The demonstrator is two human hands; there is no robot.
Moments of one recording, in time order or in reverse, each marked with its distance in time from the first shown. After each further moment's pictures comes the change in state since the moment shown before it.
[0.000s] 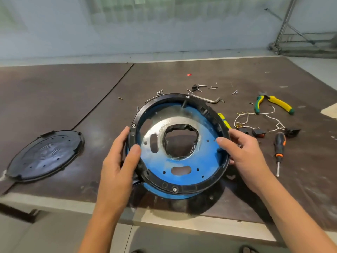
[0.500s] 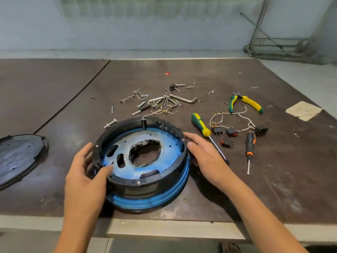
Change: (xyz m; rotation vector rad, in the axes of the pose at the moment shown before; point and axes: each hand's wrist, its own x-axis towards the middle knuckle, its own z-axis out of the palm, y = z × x) left_hand 0.004 -0.031 0.013 0.063 0.258 -0.240; right_hand 0.007 0.015 0.003 -0.332 -0.174 0.017
